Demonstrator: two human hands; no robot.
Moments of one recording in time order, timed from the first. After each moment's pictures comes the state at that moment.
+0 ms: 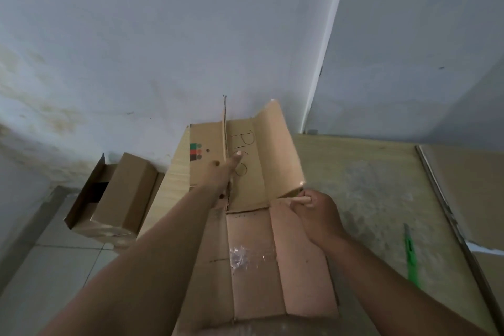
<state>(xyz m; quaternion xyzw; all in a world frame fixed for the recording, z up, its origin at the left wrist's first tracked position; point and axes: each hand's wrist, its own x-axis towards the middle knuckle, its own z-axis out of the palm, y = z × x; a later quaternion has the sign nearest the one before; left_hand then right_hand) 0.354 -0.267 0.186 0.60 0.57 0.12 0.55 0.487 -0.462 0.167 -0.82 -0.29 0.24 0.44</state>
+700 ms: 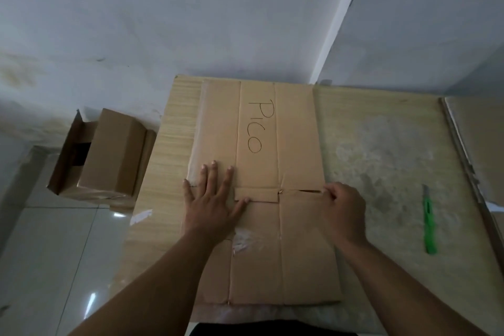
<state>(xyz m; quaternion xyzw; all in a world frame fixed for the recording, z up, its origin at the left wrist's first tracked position) 0.263 -0.306 0.040 0.91 0.40 -0.06 0.12 0.475 -0.482 0.090 -0.93 -0.24 0.07 0.28</state>
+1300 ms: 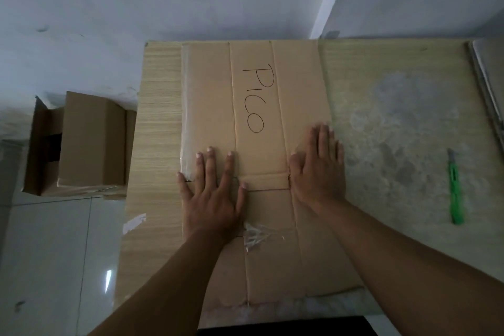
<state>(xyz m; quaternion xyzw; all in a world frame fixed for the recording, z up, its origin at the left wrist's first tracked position) 0.263 -0.304 0.032 0.91 0.39 -0.05 0.14 0.470 -0.414 0.024 -0.94 -0.33 0.06 0.05</state>
